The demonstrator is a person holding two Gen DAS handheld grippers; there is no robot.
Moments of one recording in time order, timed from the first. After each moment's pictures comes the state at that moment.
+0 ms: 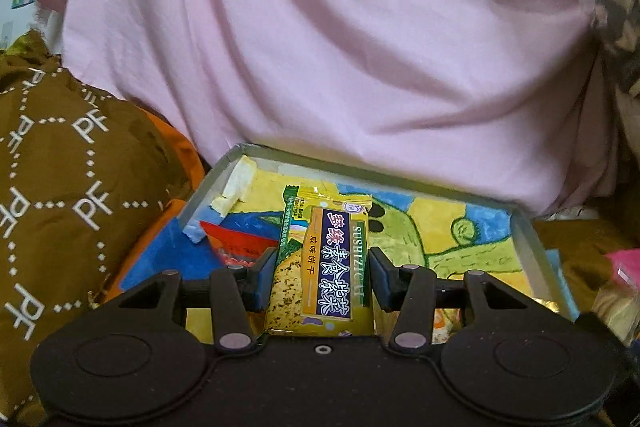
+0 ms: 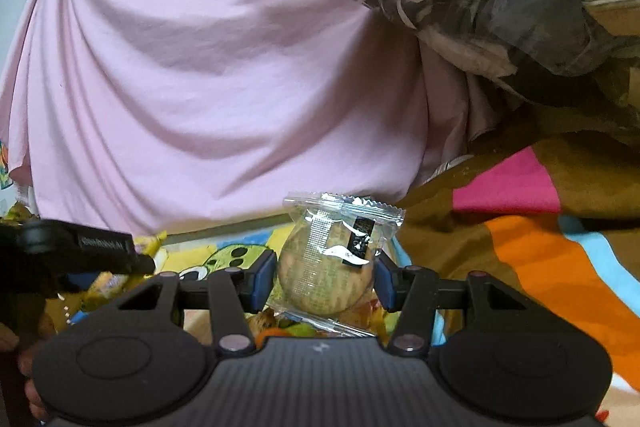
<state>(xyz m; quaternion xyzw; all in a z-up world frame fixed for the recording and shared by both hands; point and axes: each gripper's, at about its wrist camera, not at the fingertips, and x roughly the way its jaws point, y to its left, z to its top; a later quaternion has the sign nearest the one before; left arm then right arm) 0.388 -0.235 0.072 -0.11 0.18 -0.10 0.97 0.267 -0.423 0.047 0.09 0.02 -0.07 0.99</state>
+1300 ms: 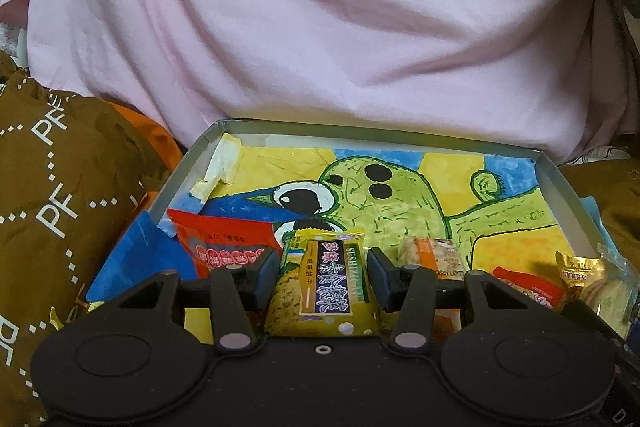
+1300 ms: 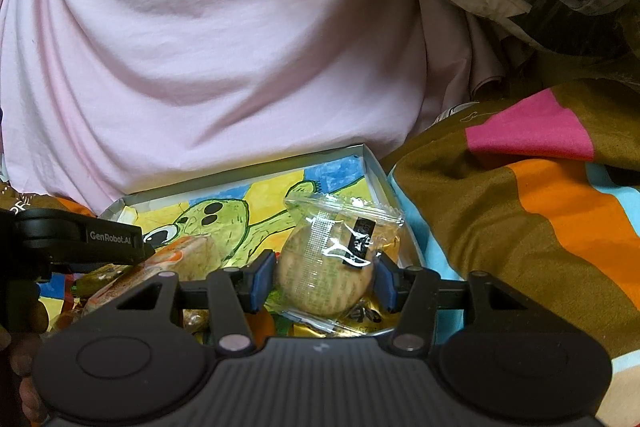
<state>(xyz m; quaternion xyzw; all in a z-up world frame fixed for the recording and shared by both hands) 0.421 -0.255 0.051 -0.04 0.21 -0.09 0.97 0.307 -0.423 0.018 0.09 0.07 -0.09 0.99</state>
